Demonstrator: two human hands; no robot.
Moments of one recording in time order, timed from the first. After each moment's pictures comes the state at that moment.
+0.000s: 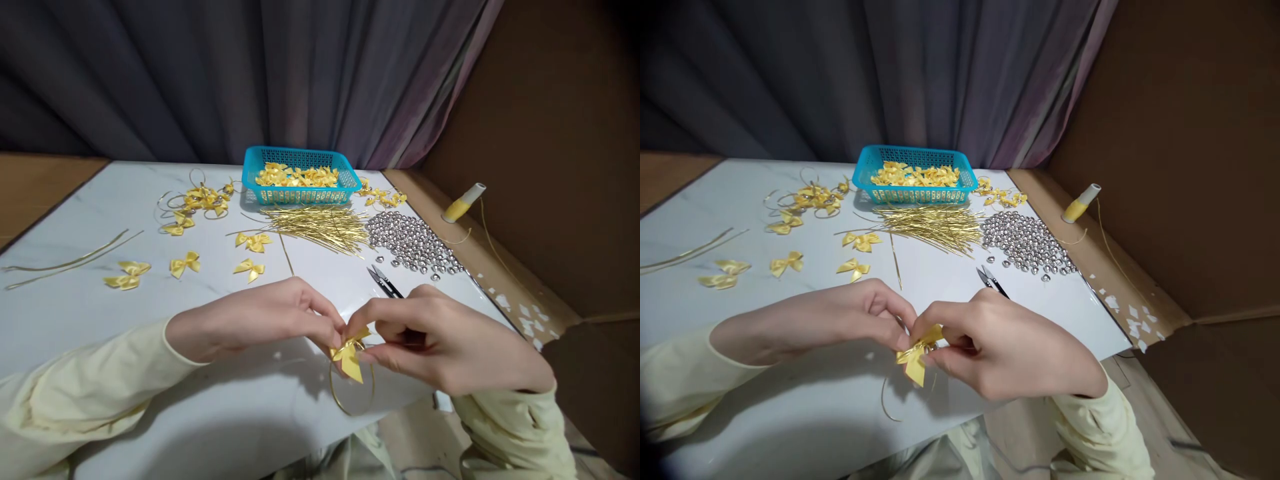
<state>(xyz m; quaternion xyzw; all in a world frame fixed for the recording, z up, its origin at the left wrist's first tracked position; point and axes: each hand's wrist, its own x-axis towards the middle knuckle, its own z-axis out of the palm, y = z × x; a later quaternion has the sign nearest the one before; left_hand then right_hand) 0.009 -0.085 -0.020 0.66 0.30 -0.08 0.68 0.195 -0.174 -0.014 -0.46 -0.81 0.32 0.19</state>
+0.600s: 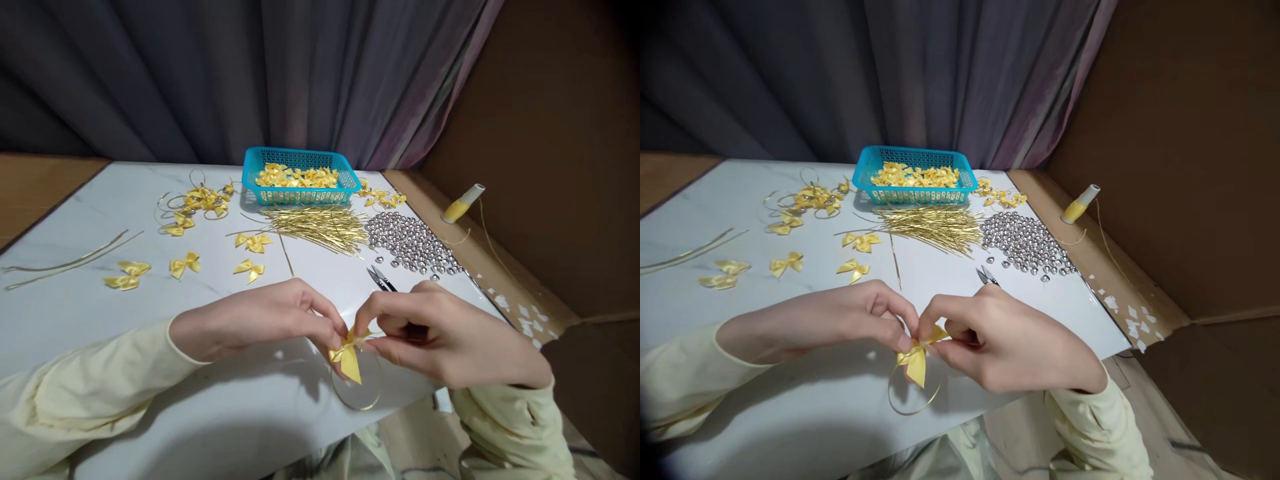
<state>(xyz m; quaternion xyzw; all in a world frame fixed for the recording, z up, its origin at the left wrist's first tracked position) 0.009 -0.083 -0.022 0.64 0.30 -0.08 0.70 0.197 -0.174 -0.012 -0.46 -0.82 0.31 0.17</state>
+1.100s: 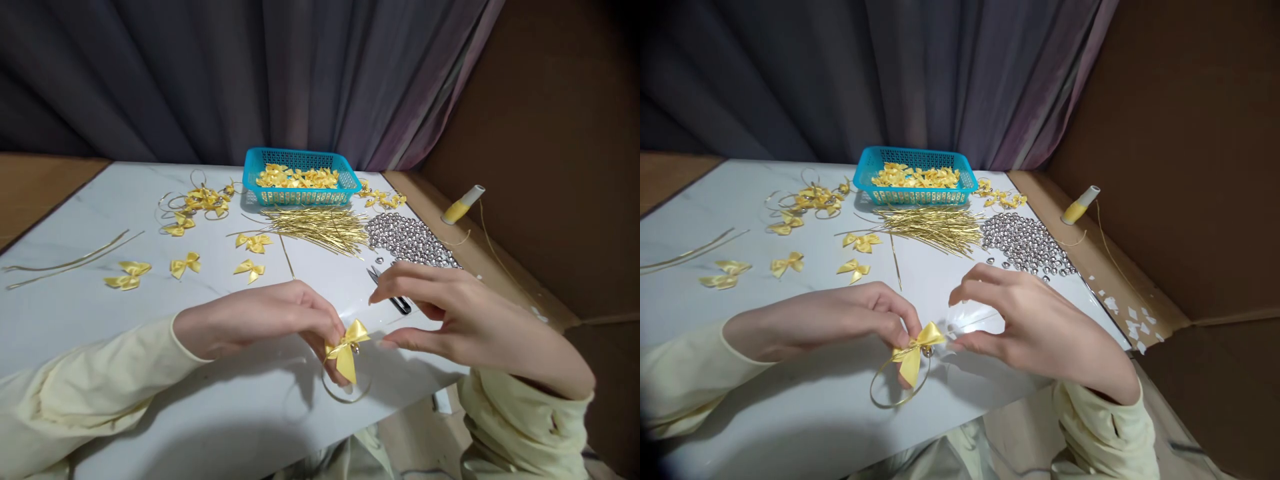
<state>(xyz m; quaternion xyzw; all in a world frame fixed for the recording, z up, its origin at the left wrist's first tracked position) 0.006 -0.082 -0.029 0.59 0.32 -0.06 0.74 0.218 -0.175 -0.012 -0.50 -0.84 0.14 0.16</state>
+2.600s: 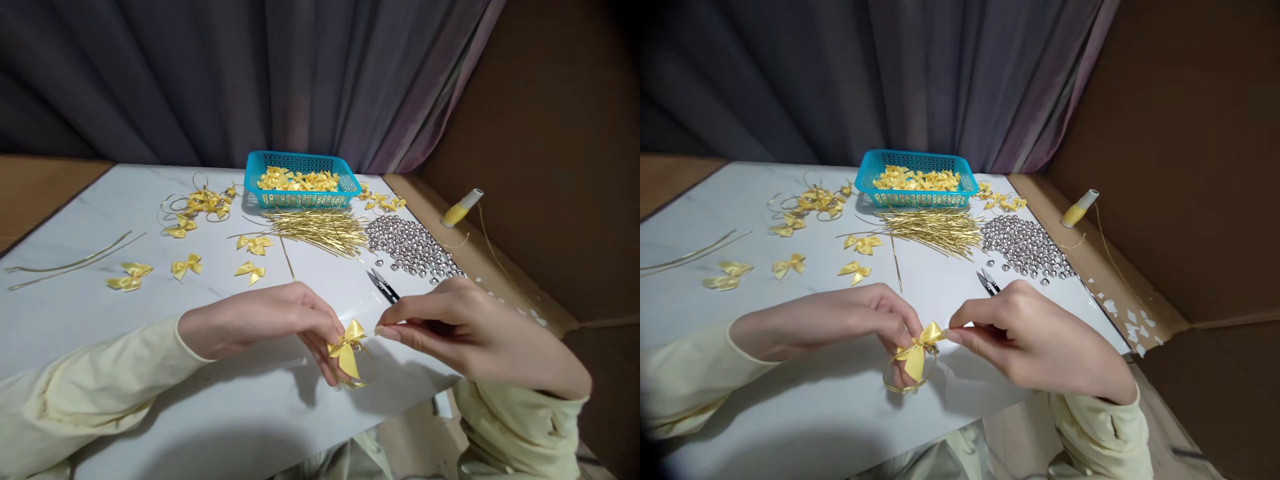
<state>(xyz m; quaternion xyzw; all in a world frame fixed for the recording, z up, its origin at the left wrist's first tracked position) 0.008 -0.079 -0.034 0.60 0.21 -0.08 0.77 0.210 -0.180 -0.003 -0.49 -0.82 0.23 0.16</state>
